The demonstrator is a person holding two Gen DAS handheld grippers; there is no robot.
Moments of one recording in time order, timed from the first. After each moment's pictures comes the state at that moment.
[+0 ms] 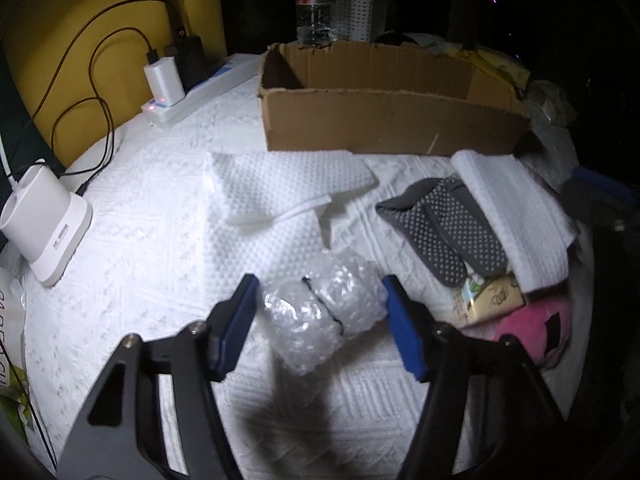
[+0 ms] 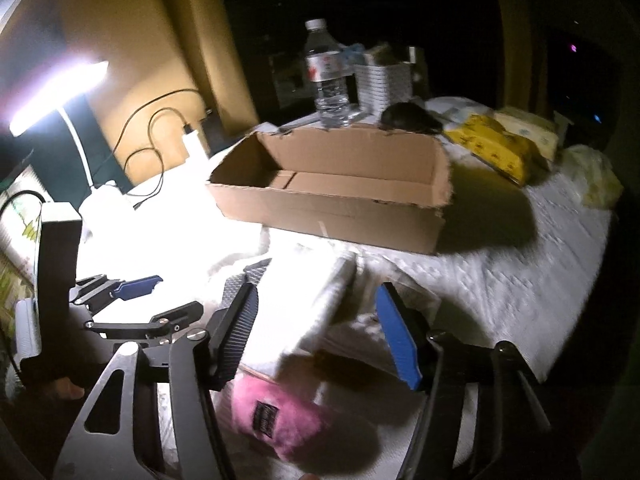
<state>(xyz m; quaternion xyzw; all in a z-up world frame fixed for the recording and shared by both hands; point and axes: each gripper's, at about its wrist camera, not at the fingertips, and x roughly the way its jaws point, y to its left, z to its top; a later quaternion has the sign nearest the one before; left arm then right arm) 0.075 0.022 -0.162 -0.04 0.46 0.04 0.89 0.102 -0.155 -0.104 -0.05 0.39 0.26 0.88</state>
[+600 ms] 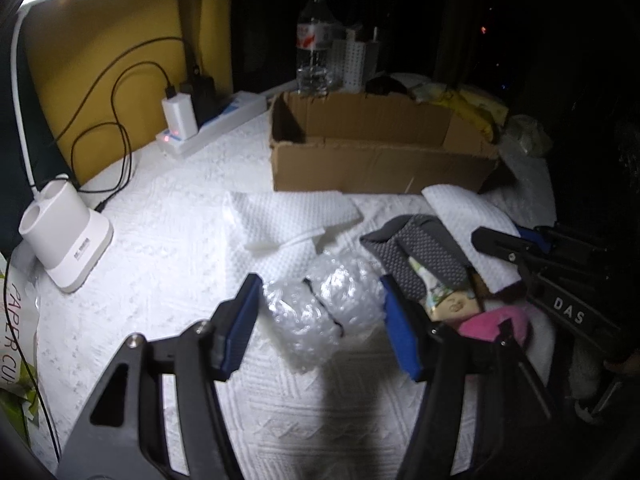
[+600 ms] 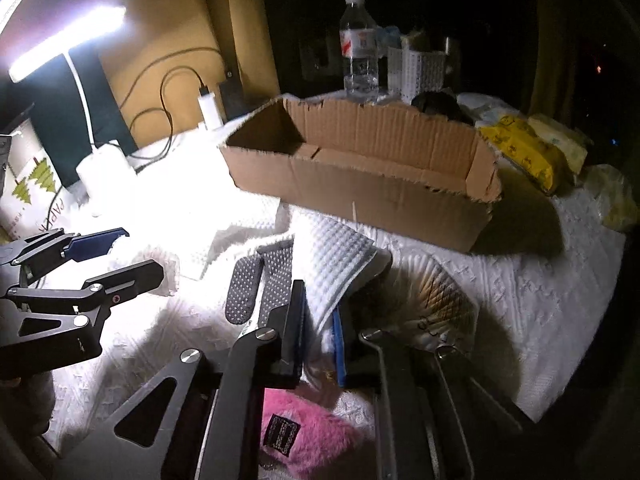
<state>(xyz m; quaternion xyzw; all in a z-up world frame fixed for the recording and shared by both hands) 0.045 0.029 -0.120 -0.06 0.40 0.03 0.91 0.102 -0.126 -0.122 -0.10 0.40 0.28 0.87</state>
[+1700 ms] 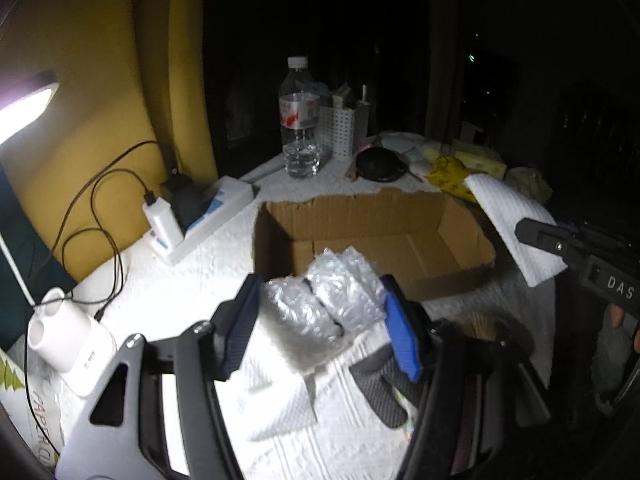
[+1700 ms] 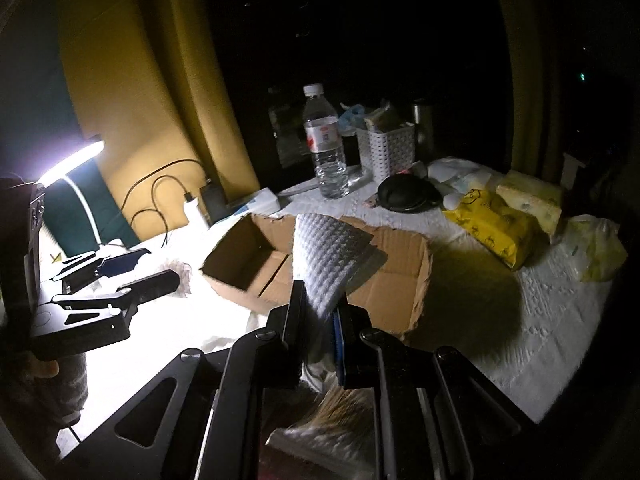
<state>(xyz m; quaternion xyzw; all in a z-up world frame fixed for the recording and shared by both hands) 0.121 0.028 -0.057 -0.03 0.34 0.02 0.94 0.162 -0.176 -0.048 -0.03 0.32 0.29 0.90</state>
